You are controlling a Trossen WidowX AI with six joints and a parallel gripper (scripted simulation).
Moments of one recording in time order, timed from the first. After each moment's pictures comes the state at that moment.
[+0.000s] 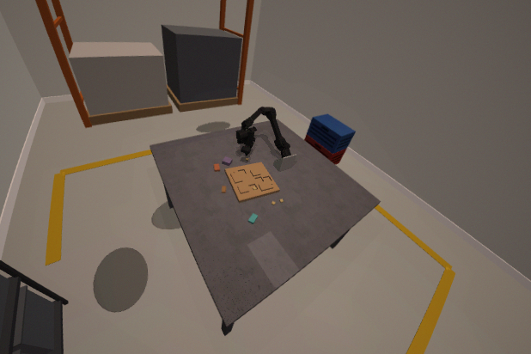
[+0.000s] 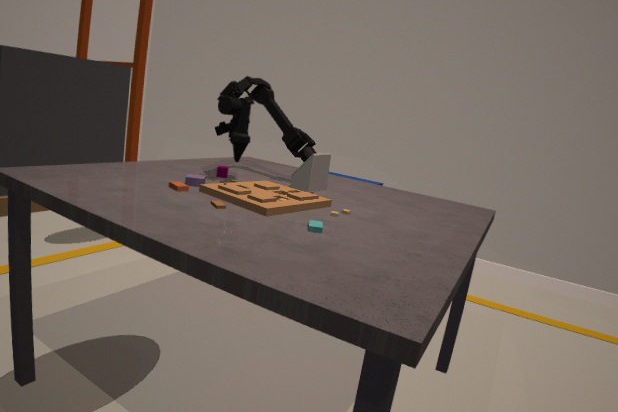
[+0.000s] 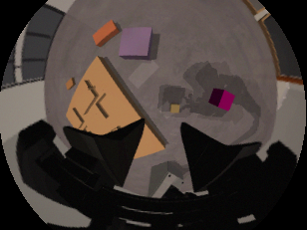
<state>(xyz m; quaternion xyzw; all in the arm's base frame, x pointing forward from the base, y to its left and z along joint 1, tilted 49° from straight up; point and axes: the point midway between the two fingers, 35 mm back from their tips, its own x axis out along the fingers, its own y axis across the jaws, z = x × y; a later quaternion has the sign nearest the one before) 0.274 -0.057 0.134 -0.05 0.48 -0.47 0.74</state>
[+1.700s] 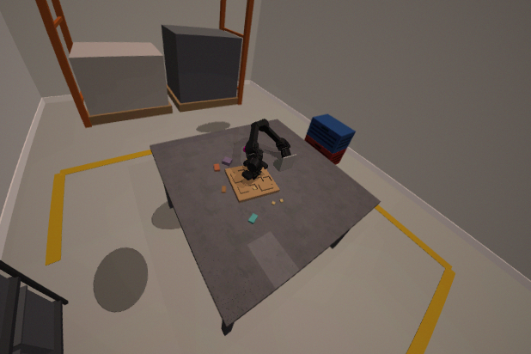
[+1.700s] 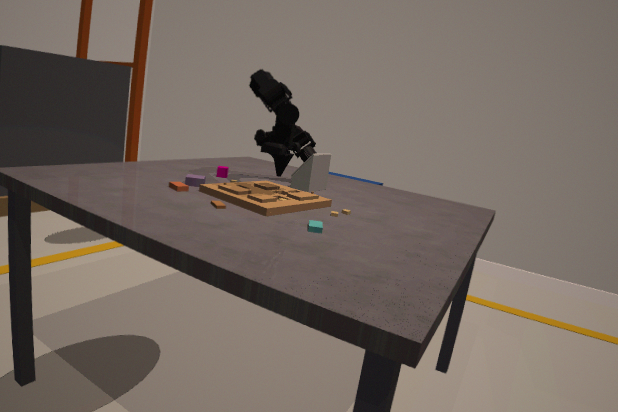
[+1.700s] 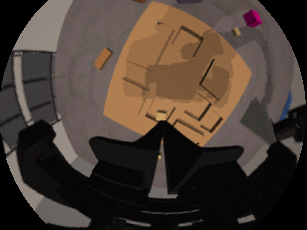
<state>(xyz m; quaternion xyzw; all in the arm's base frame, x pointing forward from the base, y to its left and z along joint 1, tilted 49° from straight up) 0.347 0.120 -0.052 0.15 0.35 -0.58 0.73</state>
